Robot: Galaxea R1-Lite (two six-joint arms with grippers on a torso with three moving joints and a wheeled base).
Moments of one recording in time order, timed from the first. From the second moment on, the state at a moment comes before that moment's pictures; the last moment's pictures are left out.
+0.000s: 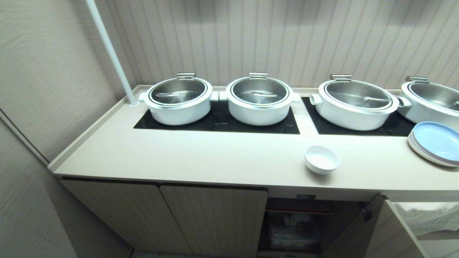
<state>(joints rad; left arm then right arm) 0.00 0.00 0.00 0.00 0.00 0.00 -0.01 0.00 0.00 0.01 0.04 -0.09</state>
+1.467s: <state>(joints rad) 0.00 0.00 0.00 0.00 0.00 0.00 0.00 0.10 0.00 0.00 0.04 -0.13</state>
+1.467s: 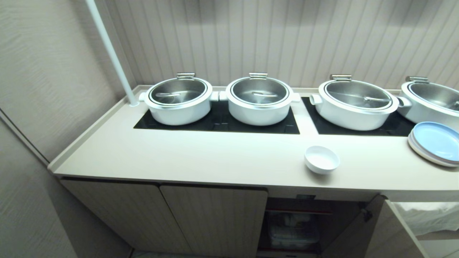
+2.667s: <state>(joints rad) 0.00 0.00 0.00 0.00 0.00 0.00 0.00 1.11 -0.44 -0.08 0.04 -0.16</state>
